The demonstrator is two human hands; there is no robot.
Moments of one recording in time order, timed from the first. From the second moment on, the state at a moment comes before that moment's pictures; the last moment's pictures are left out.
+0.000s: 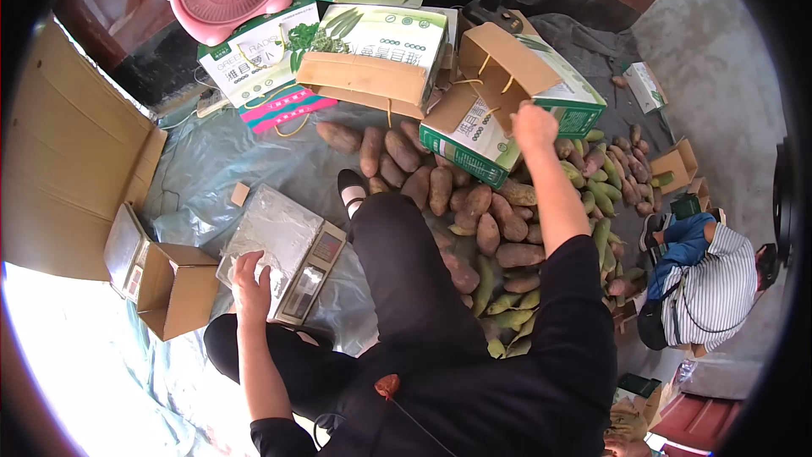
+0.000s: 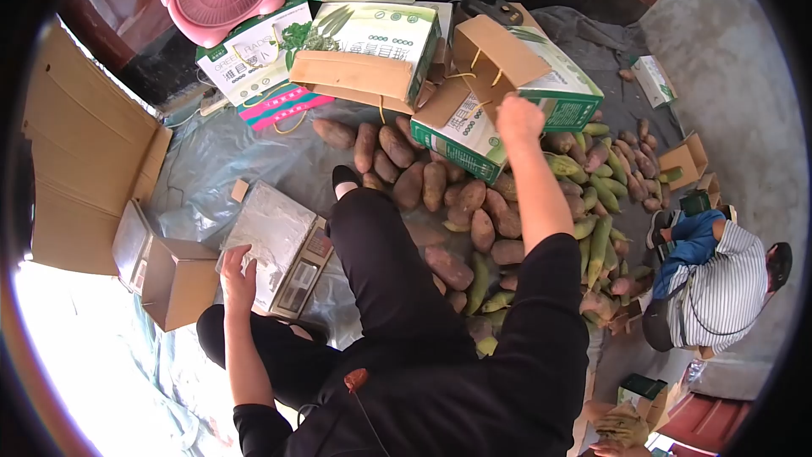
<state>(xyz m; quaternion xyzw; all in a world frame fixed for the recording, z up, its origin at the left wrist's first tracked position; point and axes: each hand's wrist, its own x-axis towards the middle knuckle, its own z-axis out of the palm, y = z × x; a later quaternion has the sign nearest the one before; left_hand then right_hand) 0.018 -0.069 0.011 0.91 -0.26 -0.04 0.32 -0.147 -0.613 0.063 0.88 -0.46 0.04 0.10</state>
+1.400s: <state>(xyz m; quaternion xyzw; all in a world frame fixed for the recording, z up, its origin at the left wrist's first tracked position) 0.023 -0.071 0.011 0.90 -0.25 -0.06 0.34 -0.183 -0.677 0.153 0.78 -0.55 0.28 0.12</state>
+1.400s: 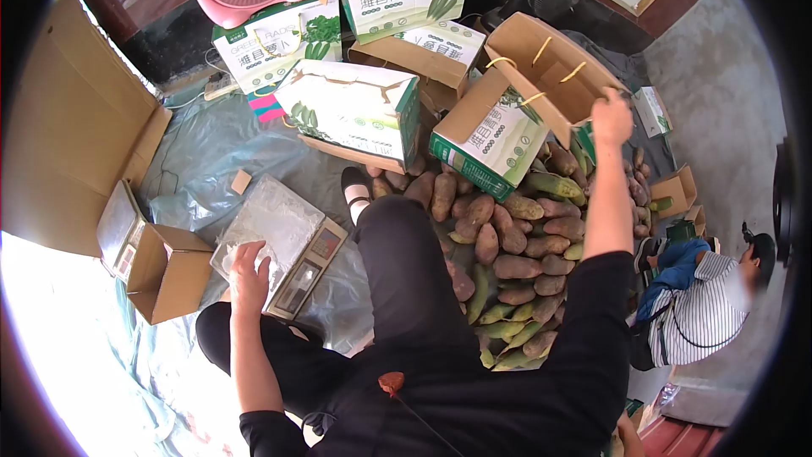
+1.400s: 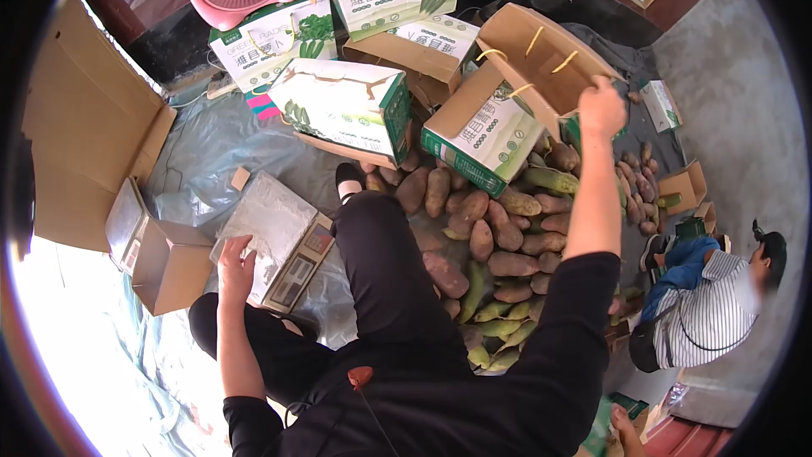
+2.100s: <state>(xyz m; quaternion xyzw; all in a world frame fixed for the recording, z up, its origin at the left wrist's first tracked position) 0.013 -0.061 0.050 0.84 -0.21 0.19 0.46 -0.102 -0.467 0.324 0.90 -0.08 0.27 -0.34</state>
